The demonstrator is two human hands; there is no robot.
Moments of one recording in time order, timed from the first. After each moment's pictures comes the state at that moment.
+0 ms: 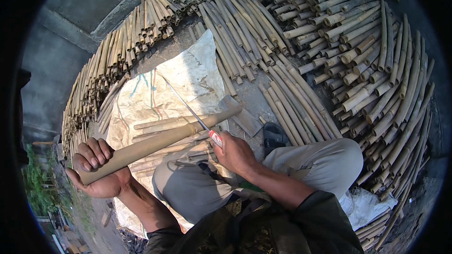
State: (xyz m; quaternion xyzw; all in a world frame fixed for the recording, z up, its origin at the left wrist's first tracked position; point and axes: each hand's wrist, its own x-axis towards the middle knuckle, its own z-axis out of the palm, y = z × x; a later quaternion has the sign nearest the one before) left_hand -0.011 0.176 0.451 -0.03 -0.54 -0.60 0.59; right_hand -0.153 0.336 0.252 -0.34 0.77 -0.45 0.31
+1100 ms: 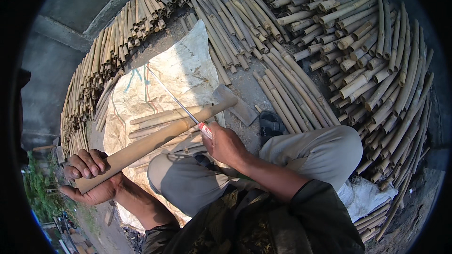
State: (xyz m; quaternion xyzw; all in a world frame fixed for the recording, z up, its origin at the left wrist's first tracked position) left_hand 0.006 0.185 0.448 -0.06 -0.56 -0.58 0.59; right_hand -0.148 0.343 0.252 -0.39 0.72 -0.49 0.30
